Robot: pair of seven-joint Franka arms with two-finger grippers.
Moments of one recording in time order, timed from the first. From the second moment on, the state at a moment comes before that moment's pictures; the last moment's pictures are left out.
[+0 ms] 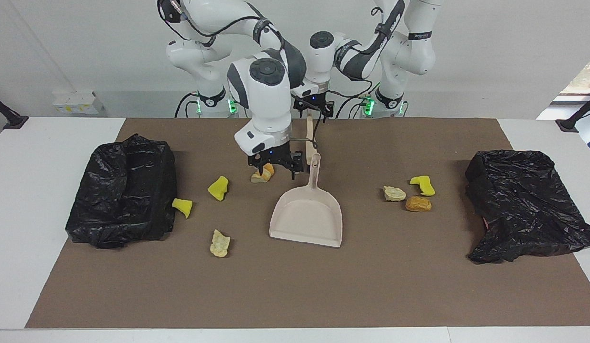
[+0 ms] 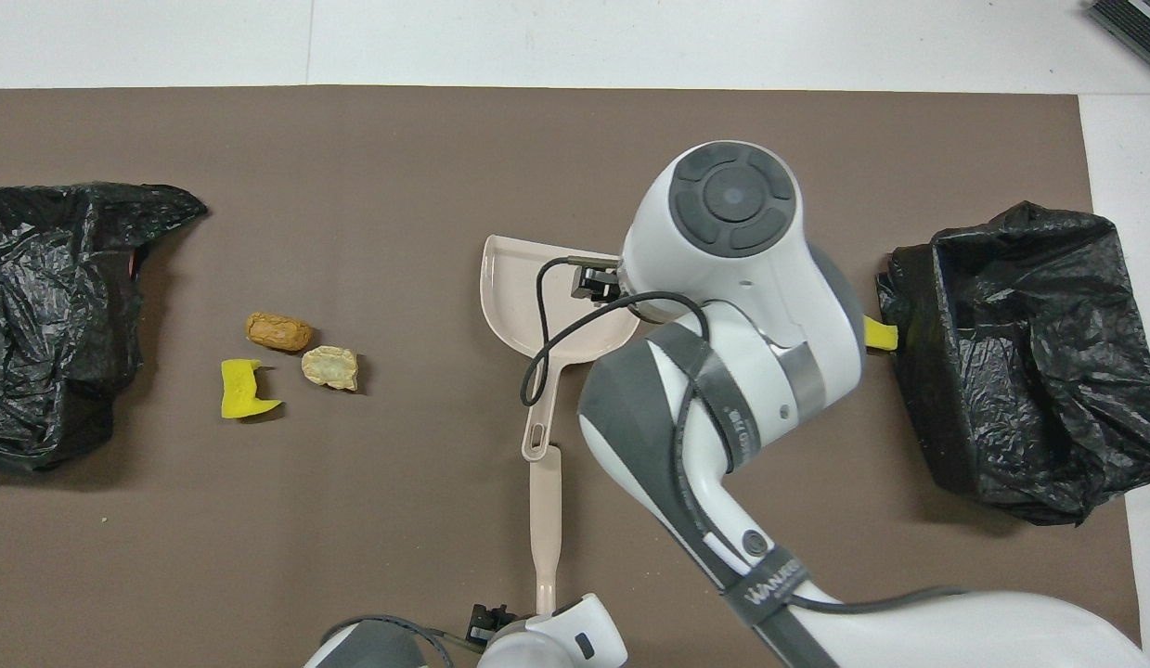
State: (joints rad) left arm -0.94 -0.22 -0.14 -2.54 -0.11 2.33 -0.68; right arm 0.43 0.37 0.09 -1.49 -0.03 1.90 0.72
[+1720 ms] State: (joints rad) left arm -0.66 -0.23 -0.10 -2.55 -0.09 2.28 -0.67; right arm 0.58 0.51 0.10 -1.53 0.03 2.00 0.88
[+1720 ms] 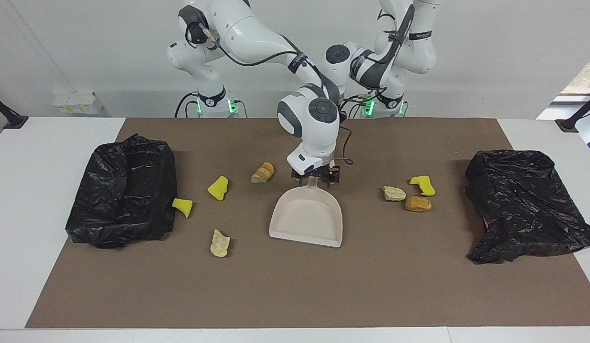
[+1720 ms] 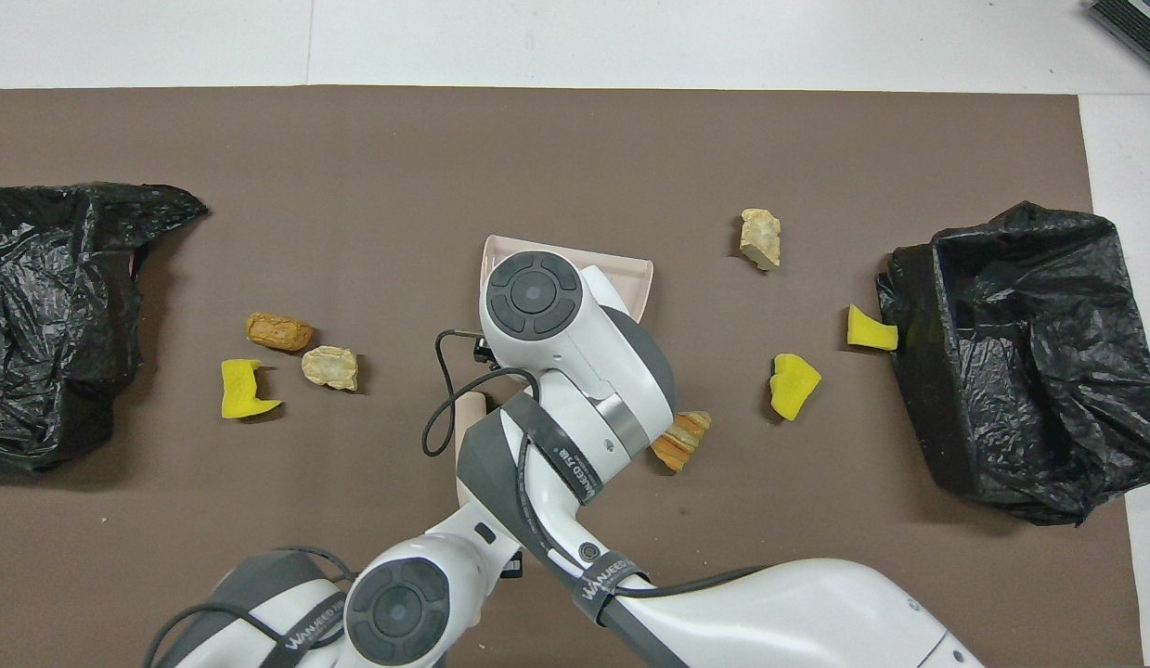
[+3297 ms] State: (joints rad) left arm -0.21 -0.35 -0.09 -2.44 0.16 1.96 0.00; right arm 0.47 0.44 0.09 -1.58 -0.05 2.02 -0.09
